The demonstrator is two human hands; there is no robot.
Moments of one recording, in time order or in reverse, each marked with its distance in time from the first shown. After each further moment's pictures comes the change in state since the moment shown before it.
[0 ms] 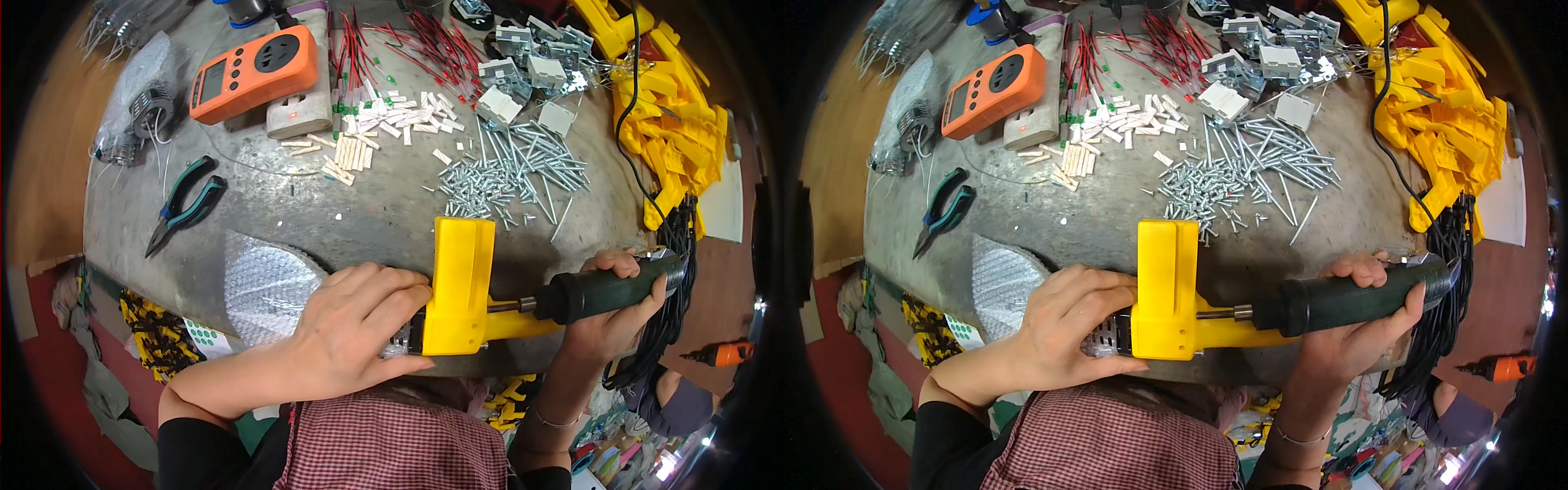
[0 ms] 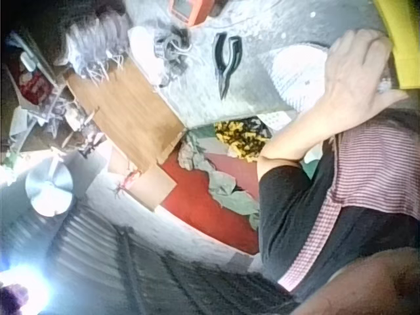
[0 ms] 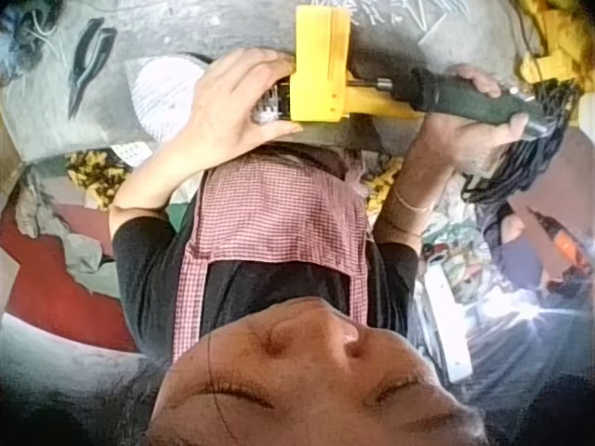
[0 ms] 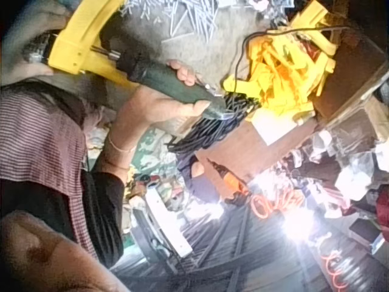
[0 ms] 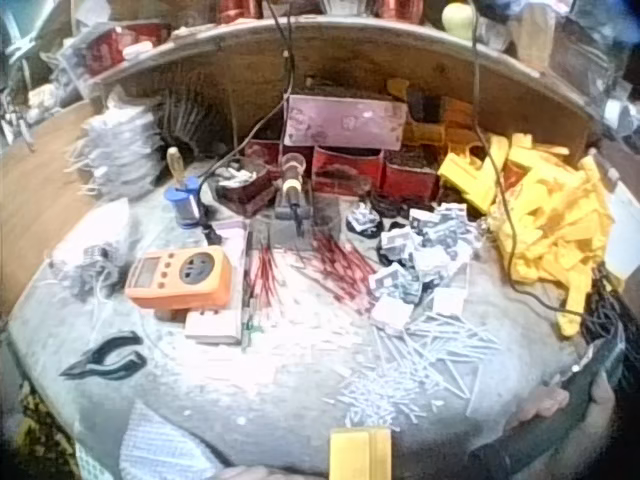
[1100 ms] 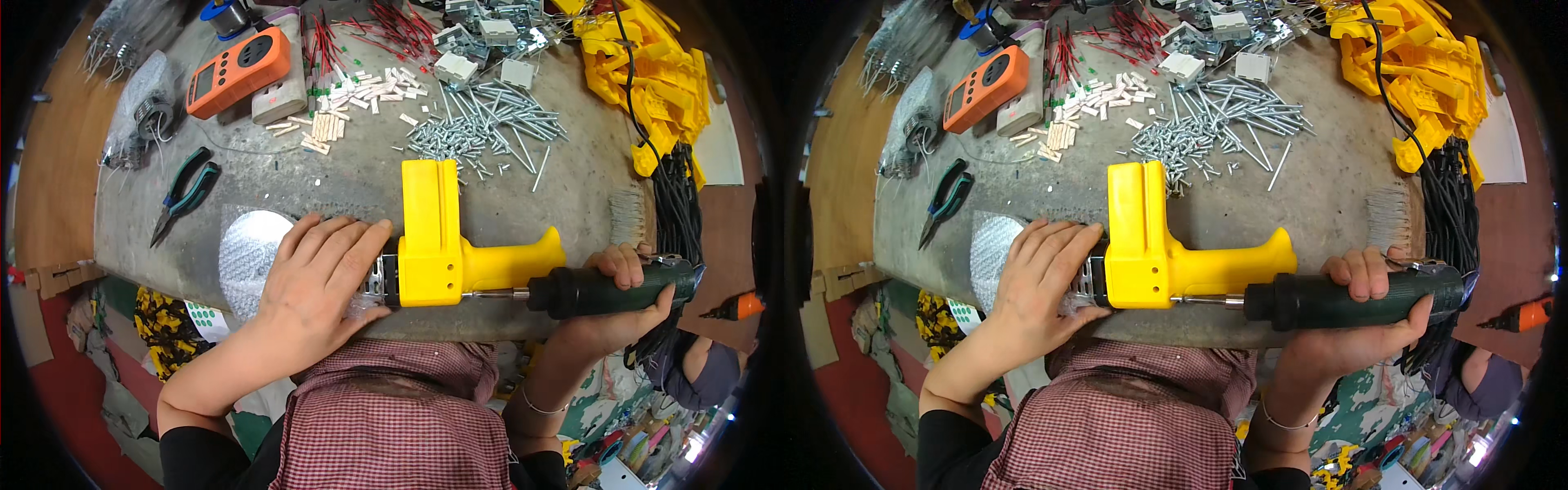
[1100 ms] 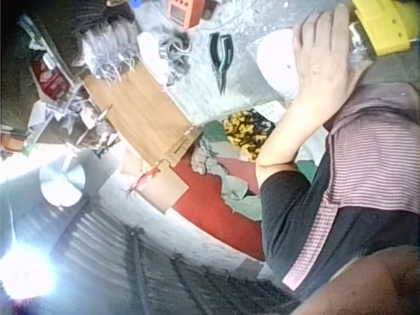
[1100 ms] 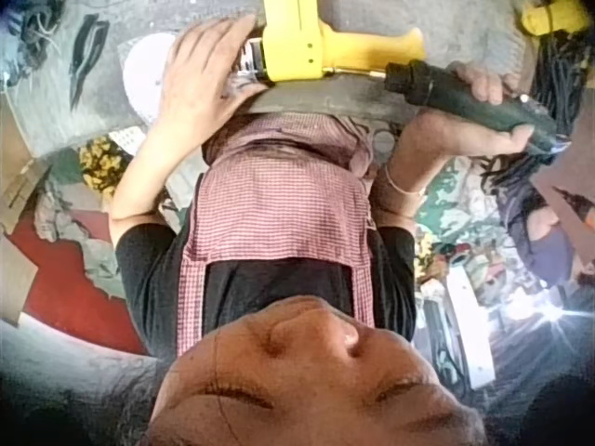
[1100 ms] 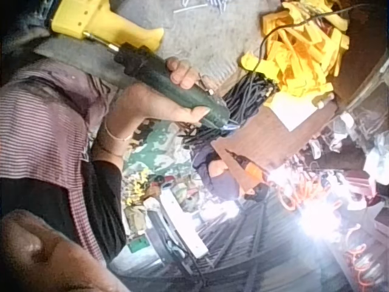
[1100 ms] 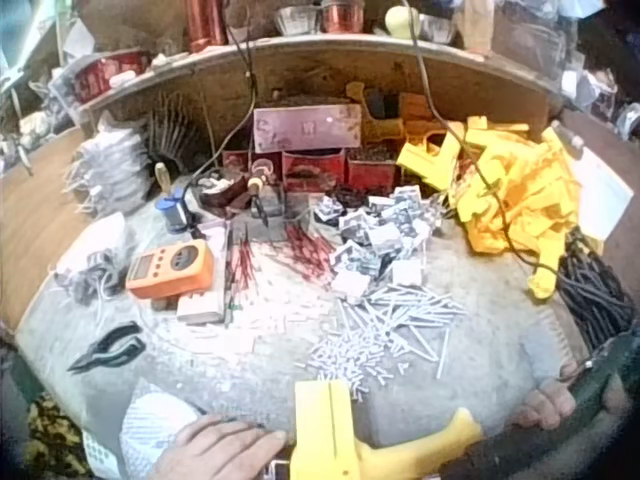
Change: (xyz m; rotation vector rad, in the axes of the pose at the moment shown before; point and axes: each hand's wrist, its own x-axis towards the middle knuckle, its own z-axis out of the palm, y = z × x) left_hand -0.014 0.015 -0.004 0.373 -0.087 -0.012; right_hand -0.044 -0.015 -0.011 -0.037 -0.078 -0.202
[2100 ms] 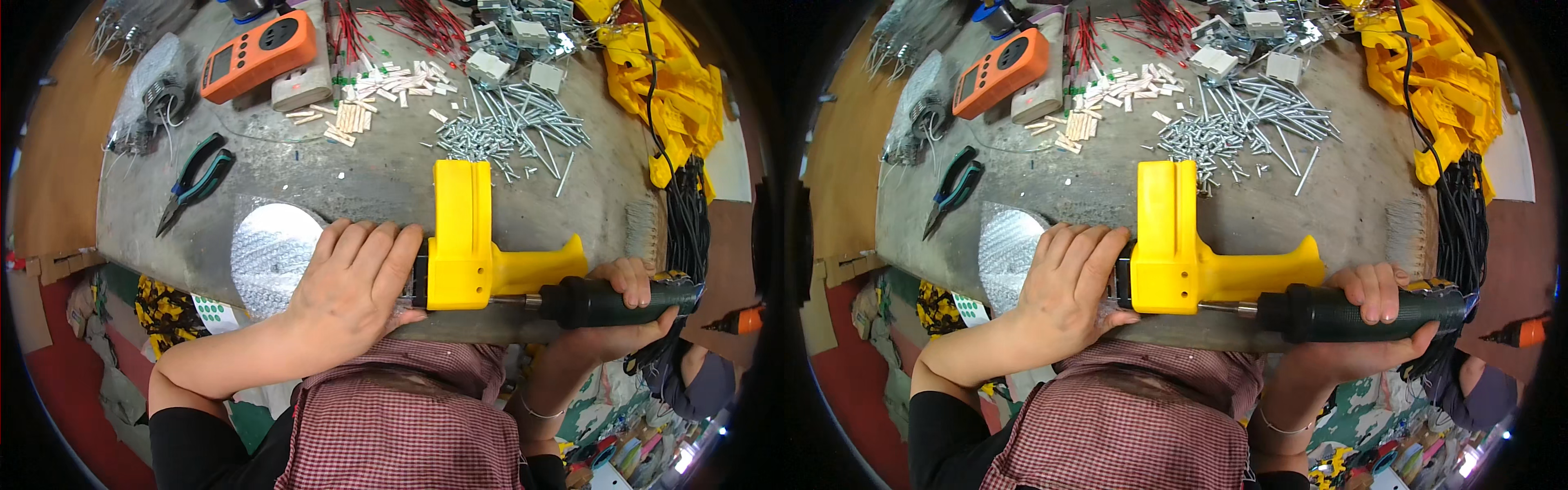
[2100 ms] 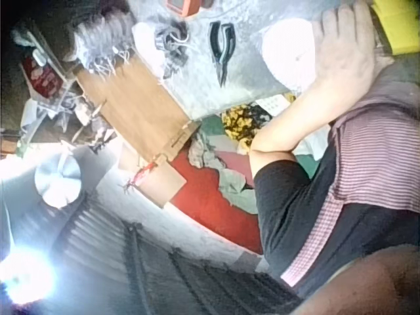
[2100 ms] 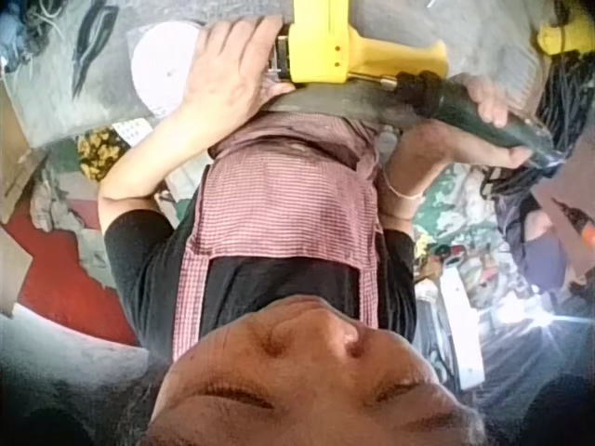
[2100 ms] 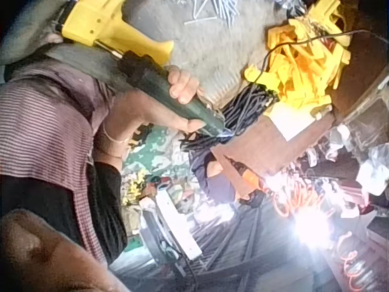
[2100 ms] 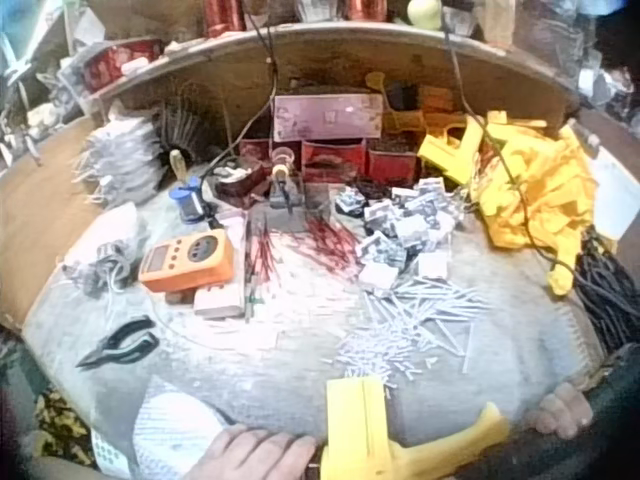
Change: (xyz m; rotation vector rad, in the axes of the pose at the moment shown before) left_hand -0.001 -0.003 0.012 0.059 0.023 0.056; right_hand -0.003 0.012 -0.008 0.254 -0.105 0.084
